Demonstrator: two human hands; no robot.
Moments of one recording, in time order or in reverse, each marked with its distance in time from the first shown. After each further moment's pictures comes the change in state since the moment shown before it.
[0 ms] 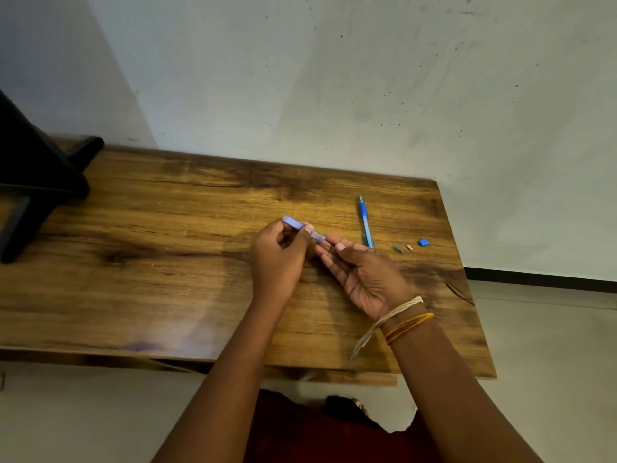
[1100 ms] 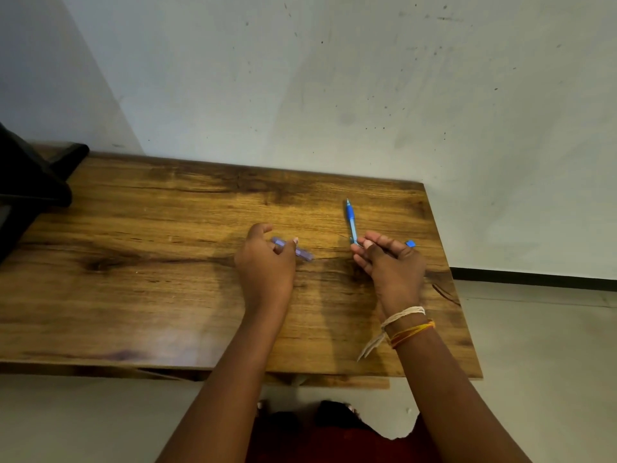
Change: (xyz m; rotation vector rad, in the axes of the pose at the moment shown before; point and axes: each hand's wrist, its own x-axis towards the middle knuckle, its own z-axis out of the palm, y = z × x) left_hand -0.004 -0.001 0.008 0.373 0.186 0.027; right_hand -0.009 -0.017 -0.018 -0.283 0.441 -0.490
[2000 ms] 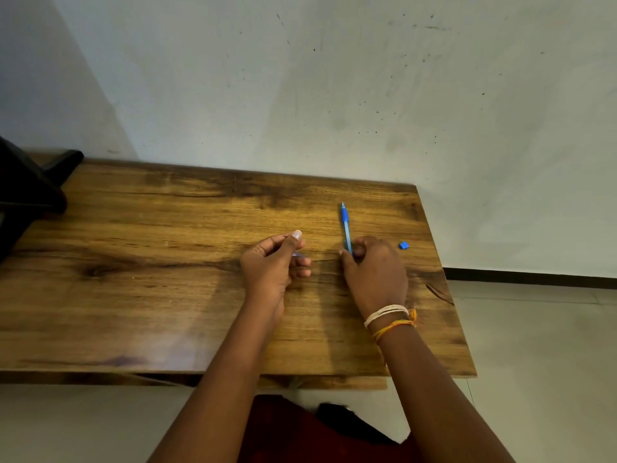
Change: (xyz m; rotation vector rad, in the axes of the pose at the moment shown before) left_hand -0.006 0.017 0.001 -0.711 -0.239 -0.460; right_hand 0.010 0.018 -0.003 -1.120 0.014 -0.547
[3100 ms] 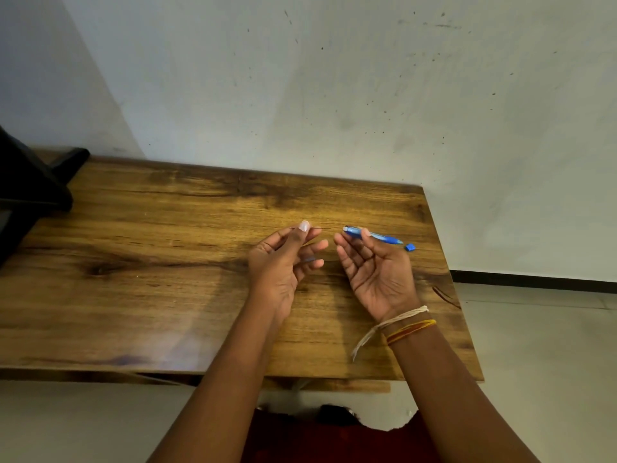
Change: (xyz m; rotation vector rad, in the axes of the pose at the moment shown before) left_hand -0.012 0.016 0.002 -0.217 -0.178 -0.049; right_hand 0.006 -0.013 -0.018 1.756 -0.467 0.636
